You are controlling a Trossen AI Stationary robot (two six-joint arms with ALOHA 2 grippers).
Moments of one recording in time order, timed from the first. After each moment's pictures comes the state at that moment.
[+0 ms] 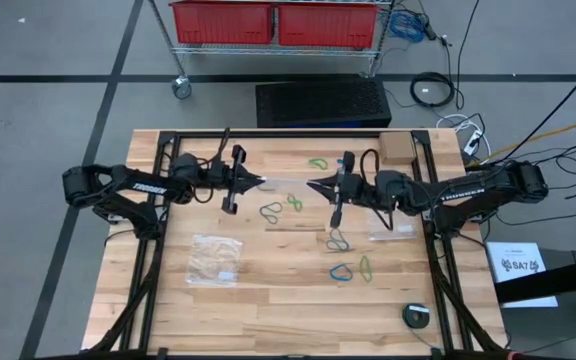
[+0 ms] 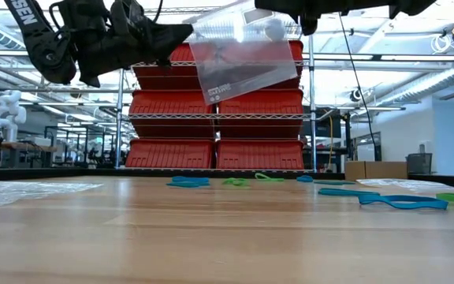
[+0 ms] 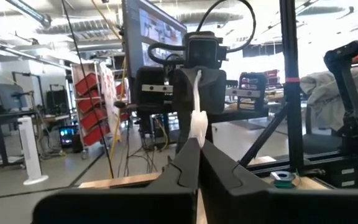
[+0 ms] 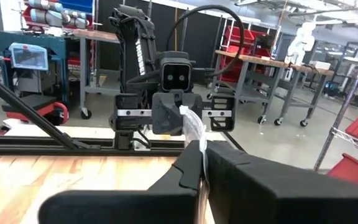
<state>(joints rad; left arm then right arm) 0.41 1.37 0.38 1.34 0.57 -0.03 0.02 1.24 0.74 0.54 0.26 -0.13</state>
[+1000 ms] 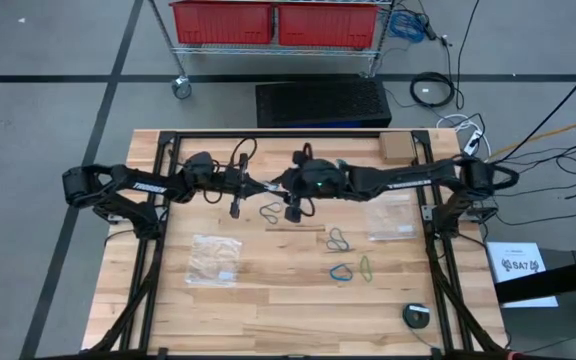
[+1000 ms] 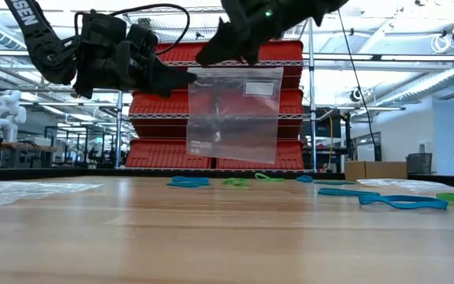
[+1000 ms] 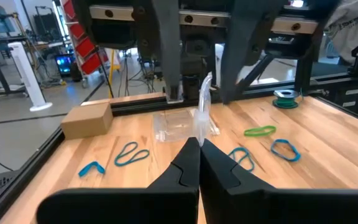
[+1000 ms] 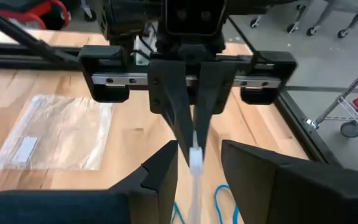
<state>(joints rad) 0.43 1.36 0.38 0.96 0.57 0.15 -0.08 1.70 1.26 0.02 0.13 -0.08</state>
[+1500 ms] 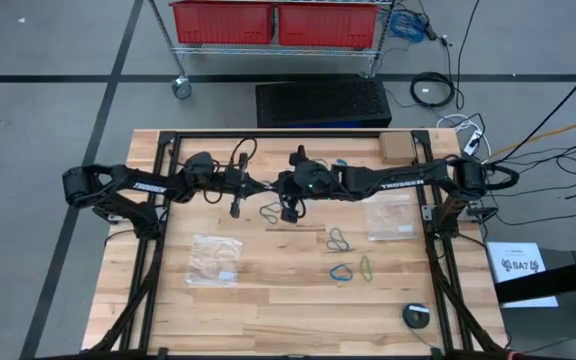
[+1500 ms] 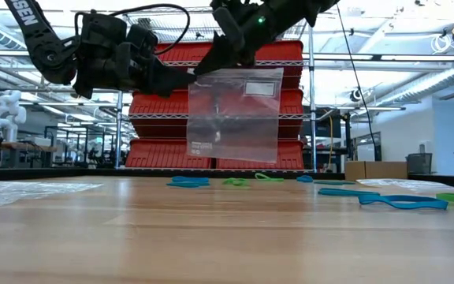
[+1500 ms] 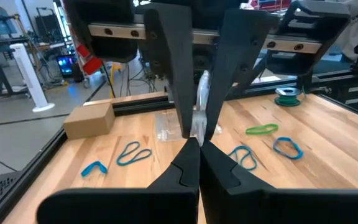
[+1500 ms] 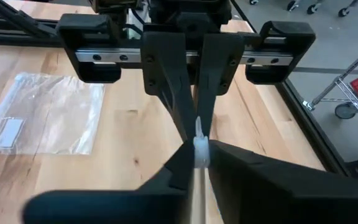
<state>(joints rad) 0.43 1.36 0.38 0.95 0.57 0.16 -0.08 1.75 1.32 -0.08 0.16 -0.08</state>
